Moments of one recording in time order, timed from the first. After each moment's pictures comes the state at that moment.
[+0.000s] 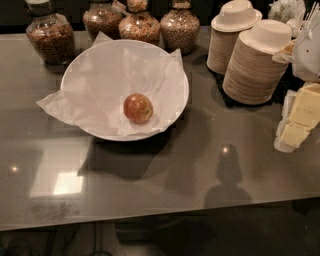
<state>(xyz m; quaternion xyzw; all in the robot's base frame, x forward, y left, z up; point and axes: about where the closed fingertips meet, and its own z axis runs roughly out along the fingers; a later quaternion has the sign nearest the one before) 0.438 -0.217 0.976 -0.60 0.78 -0.03 0.16</state>
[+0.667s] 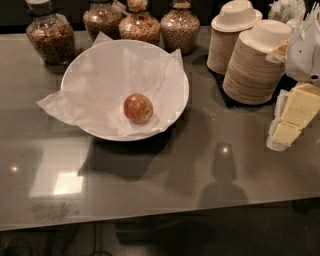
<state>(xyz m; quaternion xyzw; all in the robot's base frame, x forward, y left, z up) 0.443 -0.207 0.974 -0.61 0.78 -0.02 0.17</state>
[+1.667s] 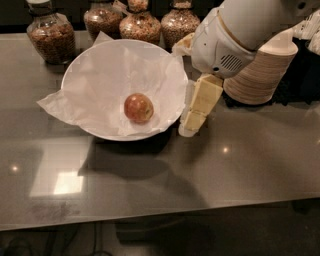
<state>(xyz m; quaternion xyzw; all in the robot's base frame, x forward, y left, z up) 0.480 -0.049 0.973 -0.70 0.65 0.09 0.27</state>
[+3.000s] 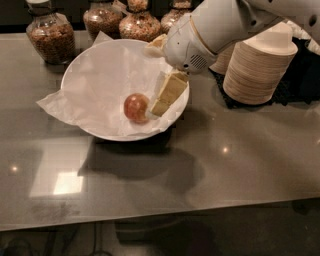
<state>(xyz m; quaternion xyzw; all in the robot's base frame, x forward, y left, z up) 0.523 0.010 0.964 -0.71 0.60 0.16 0.34</state>
